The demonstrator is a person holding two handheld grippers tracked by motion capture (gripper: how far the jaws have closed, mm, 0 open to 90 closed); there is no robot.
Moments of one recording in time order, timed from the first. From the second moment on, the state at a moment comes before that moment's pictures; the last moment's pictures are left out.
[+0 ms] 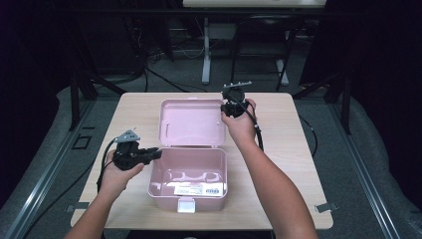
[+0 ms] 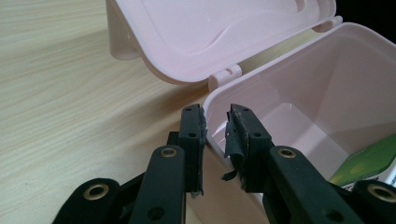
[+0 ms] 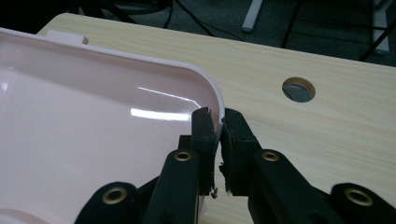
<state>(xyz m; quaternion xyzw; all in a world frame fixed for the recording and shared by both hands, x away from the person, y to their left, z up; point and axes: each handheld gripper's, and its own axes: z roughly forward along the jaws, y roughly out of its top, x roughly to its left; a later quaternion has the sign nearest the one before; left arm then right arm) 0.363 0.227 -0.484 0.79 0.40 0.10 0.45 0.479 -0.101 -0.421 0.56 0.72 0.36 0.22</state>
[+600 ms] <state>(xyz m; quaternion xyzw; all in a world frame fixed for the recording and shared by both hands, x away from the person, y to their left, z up) 0.363 0.227 -0.484 0.79 0.40 0.10 0.45 0.449 -0.107 -0.393 0.52 0.71 0.40 0.24</state>
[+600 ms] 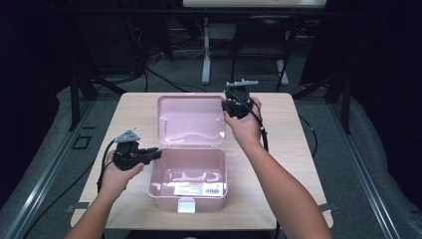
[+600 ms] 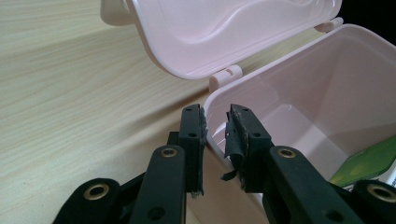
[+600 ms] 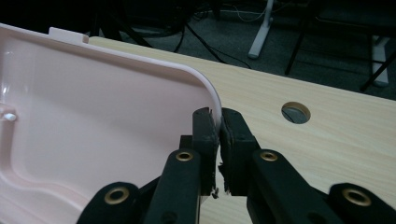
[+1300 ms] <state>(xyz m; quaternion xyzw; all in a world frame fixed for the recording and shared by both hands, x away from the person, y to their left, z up) 0.362 0.227 -0.484 0.79 0.40 0.10 0.44 0.406 -0.109 -0.374 0.47 0.72 0.43 0.29</state>
